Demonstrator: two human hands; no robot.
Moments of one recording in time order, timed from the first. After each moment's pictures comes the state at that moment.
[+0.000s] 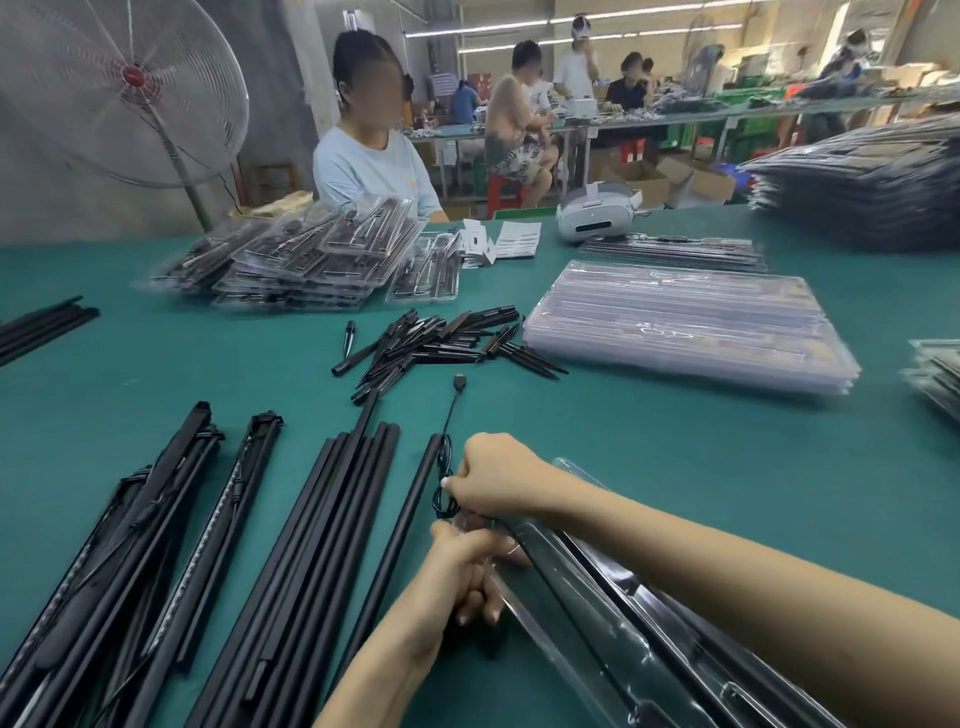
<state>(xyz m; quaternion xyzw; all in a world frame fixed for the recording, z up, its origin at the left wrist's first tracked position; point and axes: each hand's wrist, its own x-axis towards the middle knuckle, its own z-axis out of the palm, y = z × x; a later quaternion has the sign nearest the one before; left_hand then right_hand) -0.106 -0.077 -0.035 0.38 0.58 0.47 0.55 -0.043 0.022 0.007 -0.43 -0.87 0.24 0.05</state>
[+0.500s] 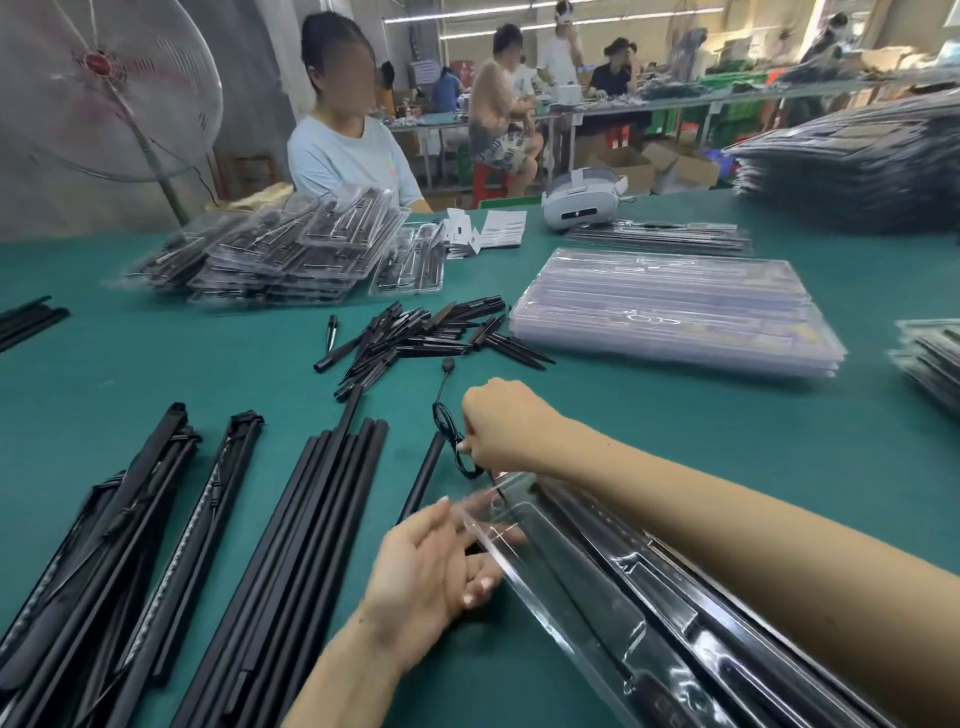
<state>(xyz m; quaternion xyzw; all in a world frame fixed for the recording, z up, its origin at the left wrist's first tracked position) -0.116 -0.075 -0.038 0.23 0.42 0.51 0.72 -0.030 0.044 0.030 -0.41 -0.91 0.09 0.05</state>
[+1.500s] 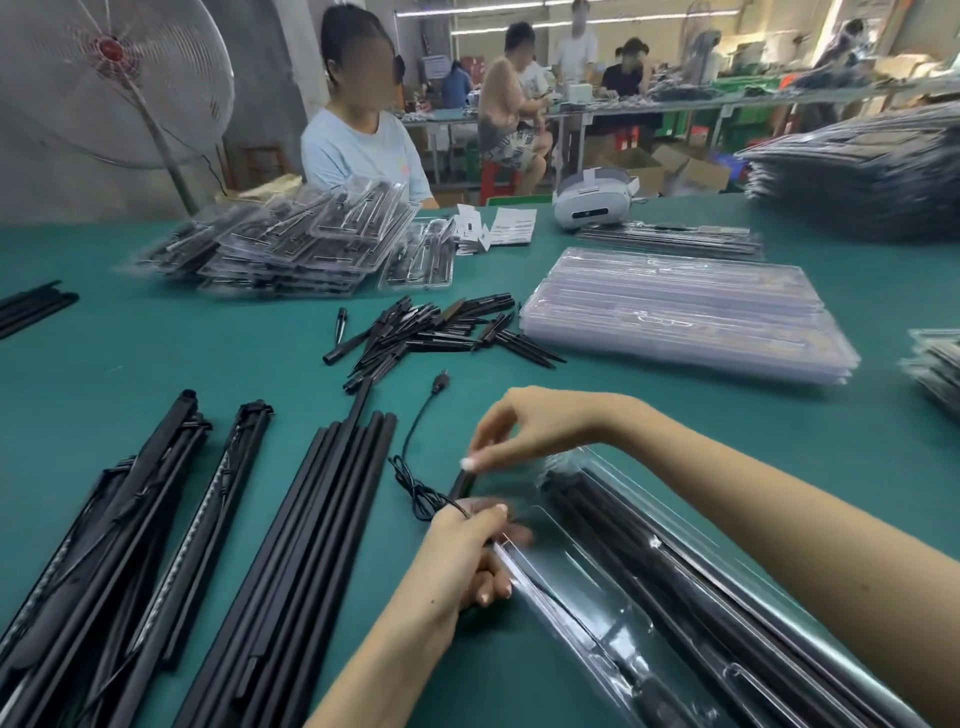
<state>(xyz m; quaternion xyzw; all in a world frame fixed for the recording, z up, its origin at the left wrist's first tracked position) -0.097 -0.067 -0.034 0.31 0.61 0.47 0.55 -0.004 0.064 0.034 -0.28 -0.90 0.32 -0.04</state>
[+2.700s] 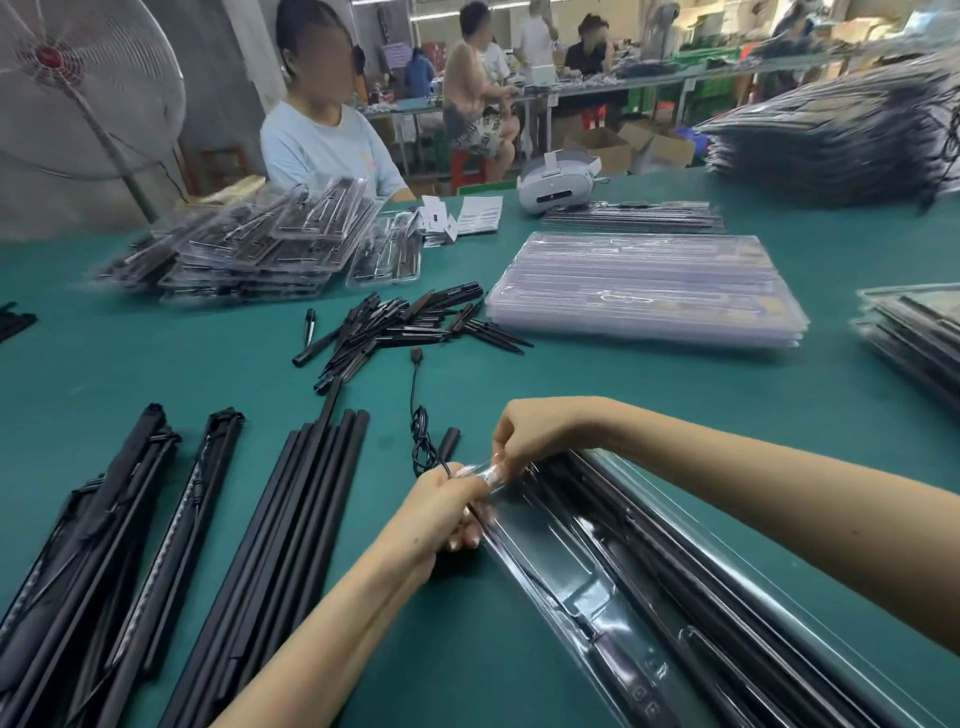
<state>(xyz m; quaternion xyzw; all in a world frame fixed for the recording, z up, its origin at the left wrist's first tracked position) -0.101 -0.037 -0.029 0.41 0.66 0.38 0.51 0.016 0.066 0.007 -0.40 -0.86 0.31 -0.09</state>
